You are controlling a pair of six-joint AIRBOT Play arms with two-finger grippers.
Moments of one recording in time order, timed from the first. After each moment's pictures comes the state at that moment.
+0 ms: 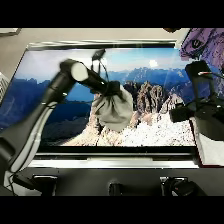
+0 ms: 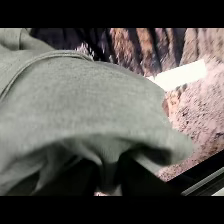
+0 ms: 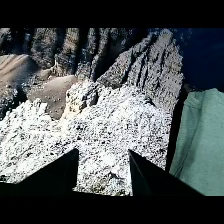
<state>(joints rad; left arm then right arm) -0.59 -1.77 1.95 1.27 -1.23 -1.93 0.36 -0.77 1.16 1.23 -1.35 -1.48</state>
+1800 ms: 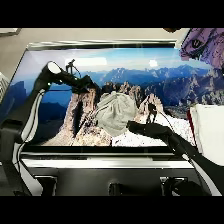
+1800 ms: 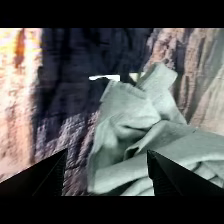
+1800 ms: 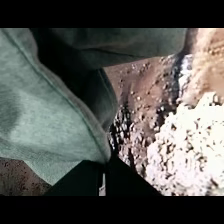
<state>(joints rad) -0.17 -2.04 1.98 0.89 -1.24 -1.68 0.38 -1.16 0.56 2.53 -0.43 -1.73</state>
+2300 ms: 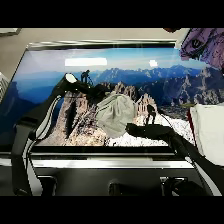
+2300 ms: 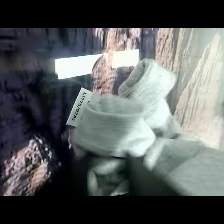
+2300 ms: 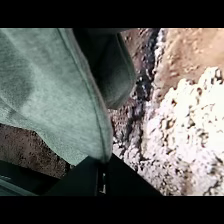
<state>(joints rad) -0.25 -2.18 1.98 0.76 -1.14 -1.60 0.38 -1.12 0.56 2.50 -0.55 -1.68</state>
